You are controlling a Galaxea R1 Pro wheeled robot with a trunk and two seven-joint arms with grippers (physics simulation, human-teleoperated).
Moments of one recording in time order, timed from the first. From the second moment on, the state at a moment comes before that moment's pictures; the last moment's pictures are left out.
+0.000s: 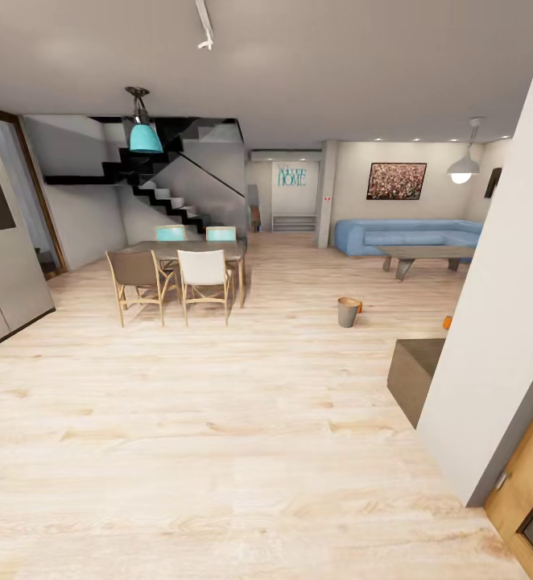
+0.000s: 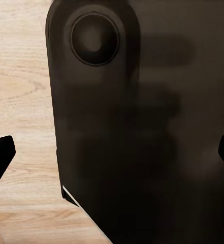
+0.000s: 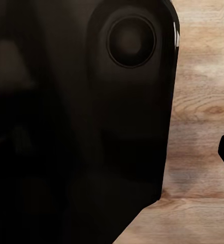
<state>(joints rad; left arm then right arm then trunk) 0.00 -0.01 0.00 0.00 0.00 0.00 -0.01 0.00 0.00 0.01 0.00 0.01 0.00 0.01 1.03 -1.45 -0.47</state>
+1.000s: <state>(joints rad) -0.05 0.03 0.00 -1.40 0.00 0.31 -0.01 -0.03 -0.08 -0.01 -1.13 0.00 -0.11 0.09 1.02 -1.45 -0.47</state>
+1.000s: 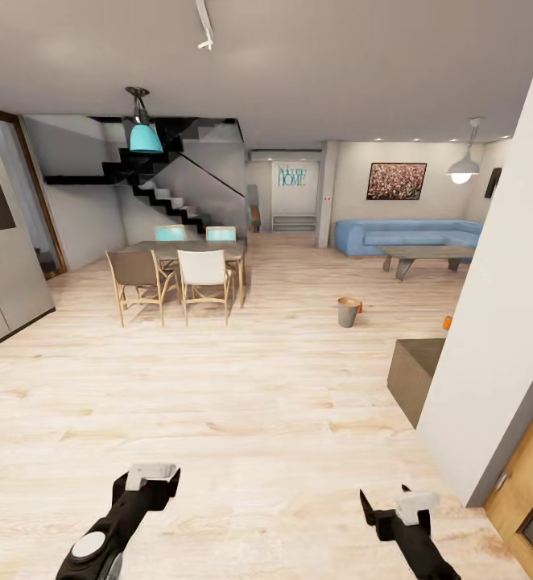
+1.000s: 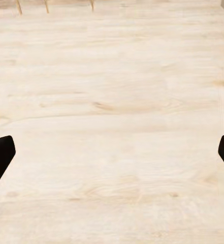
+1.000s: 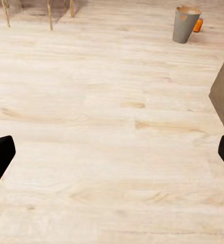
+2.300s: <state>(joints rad) 0.08 0.03 0.00 -1.37 -0.01 0.01 -0.01 0.09 -0.07 -0.50 -1.28 0.01 -0.21 0.49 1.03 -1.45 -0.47</state>
